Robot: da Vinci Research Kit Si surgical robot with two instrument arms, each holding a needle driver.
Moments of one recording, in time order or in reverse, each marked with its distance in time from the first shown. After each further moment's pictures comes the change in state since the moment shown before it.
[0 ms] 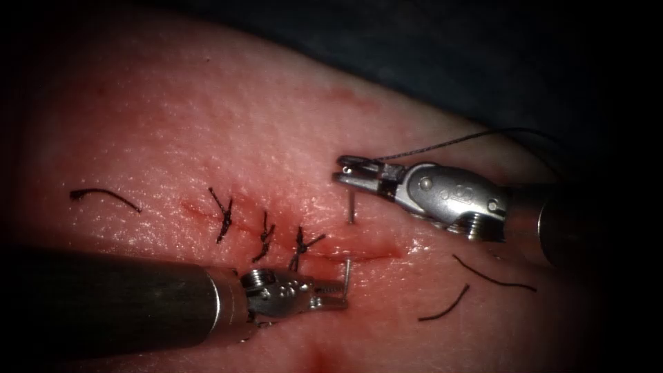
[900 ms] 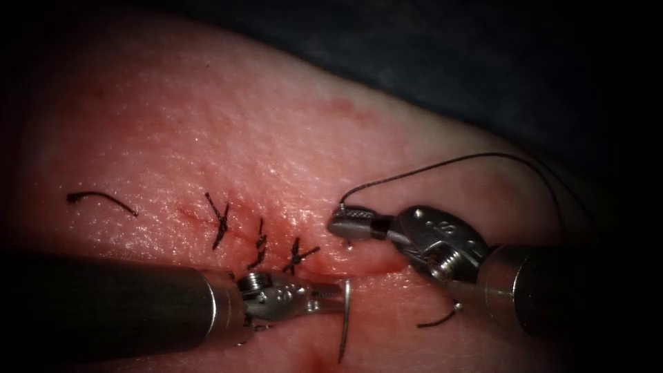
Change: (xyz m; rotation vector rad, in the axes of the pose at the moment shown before) right arm -0.003 -0.006 -0.002 0.084 -0.169 0.863; left arm 0.000 0.000 0.000 -0.005 0.000 0.002
